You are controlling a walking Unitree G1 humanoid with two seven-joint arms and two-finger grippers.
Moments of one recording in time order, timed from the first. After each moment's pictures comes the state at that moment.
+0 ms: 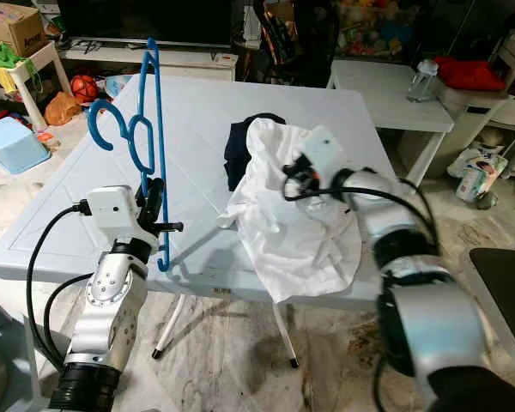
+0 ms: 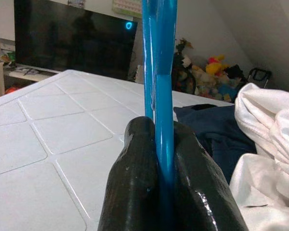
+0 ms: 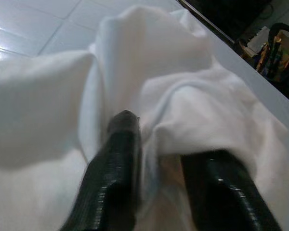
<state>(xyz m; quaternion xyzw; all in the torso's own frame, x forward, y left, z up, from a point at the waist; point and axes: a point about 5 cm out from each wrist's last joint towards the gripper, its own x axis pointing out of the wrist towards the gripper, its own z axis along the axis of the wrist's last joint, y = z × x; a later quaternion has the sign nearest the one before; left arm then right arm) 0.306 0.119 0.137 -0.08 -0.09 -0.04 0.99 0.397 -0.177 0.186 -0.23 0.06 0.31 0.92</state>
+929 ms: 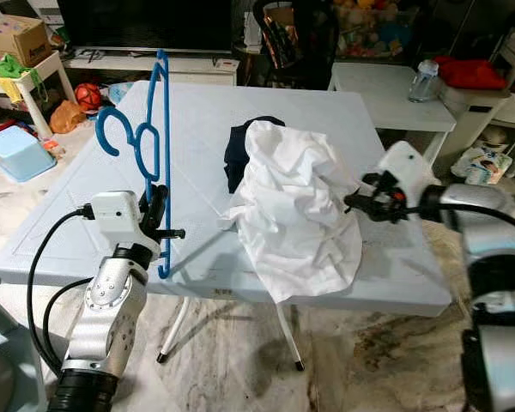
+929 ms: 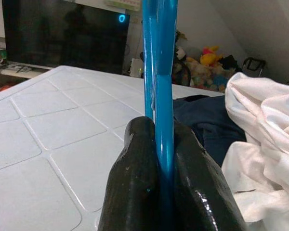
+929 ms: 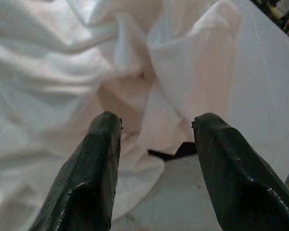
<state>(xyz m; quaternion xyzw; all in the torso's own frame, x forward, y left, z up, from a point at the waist) 0.303 0.119 0.133 -0.08 -0.07 -0.06 0.99 0.352 -0.278 0.195 -0.26 0.15 0.35 0.89</state>
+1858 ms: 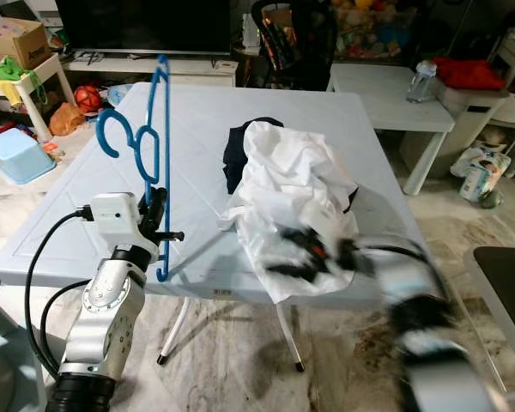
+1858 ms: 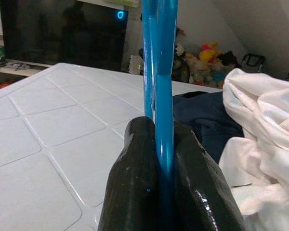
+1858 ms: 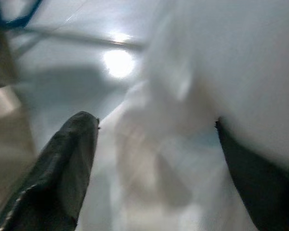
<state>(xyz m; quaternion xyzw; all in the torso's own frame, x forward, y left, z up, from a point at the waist) 0.300 0.121 0.132 -0.08 -0.06 -0.06 0.99 0.343 -0.163 0.111 -0.13 0.18 0.48 0.85</state>
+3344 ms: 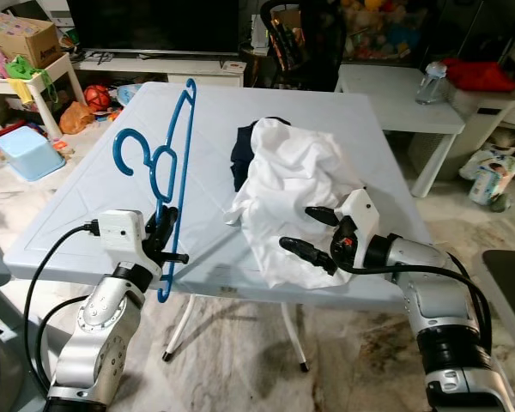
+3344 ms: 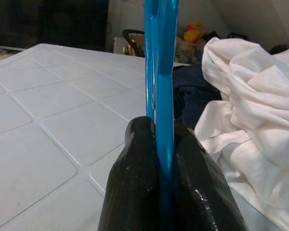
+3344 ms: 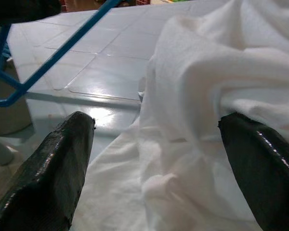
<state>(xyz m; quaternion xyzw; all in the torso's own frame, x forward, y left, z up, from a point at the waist) 0.281 0.116 0.124 -0.07 -0.03 -0.12 0.99 0.316 -0.203 0.138 -0.07 0.07 0.45 0.89</state>
